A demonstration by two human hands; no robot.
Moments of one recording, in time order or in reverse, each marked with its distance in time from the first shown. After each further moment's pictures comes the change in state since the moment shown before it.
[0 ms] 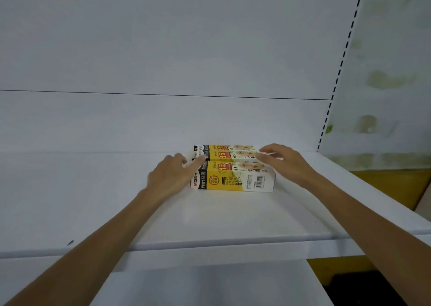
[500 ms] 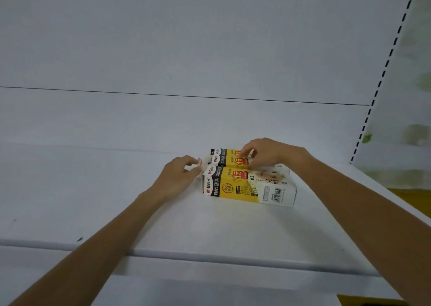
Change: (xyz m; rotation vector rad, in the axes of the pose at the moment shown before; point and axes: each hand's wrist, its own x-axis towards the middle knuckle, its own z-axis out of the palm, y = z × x) left_hand 0.014 -0.023 0.002 -0.292 0.015 0.053; right_hand 0.090 -0.045 0.035 -0.490 -0.532 -0.220
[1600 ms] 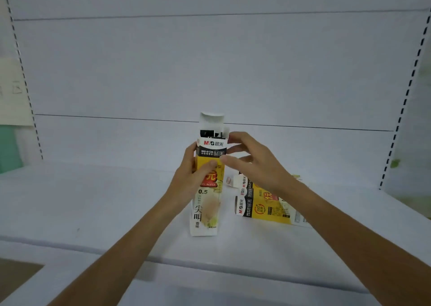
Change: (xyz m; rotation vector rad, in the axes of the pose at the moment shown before) left_hand -0.045 0.030 -0.065 -0.575 0.160 0.148; right_hand -0.057 -0.137 0.007 0.667 0.503 -0.410
